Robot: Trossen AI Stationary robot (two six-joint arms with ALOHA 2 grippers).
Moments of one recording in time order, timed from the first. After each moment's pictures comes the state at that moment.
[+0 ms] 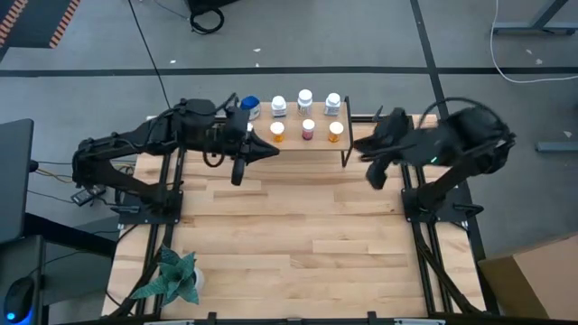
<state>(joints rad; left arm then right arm) 0.09 1.31 1.58 -0.50 0.11 -0.16 0.35 1.48 2.19 -1.48 0.67 0.54</state>
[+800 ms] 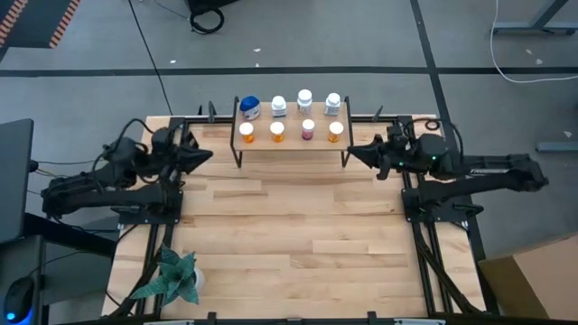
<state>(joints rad) 0.19 0.47 0.59 0.17 0.12 -0.52 -0.06 0.69 0.64 0.13 0.15 0.63</state>
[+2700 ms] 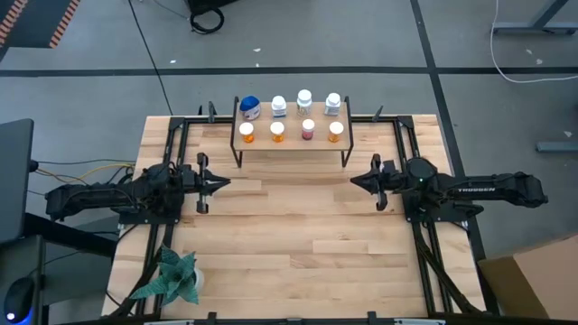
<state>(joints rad) 0.18 0.33 0.01 0.44 0.10 0.14 -0.19 0.43 0.01 0.44 -0.13 0.21</state>
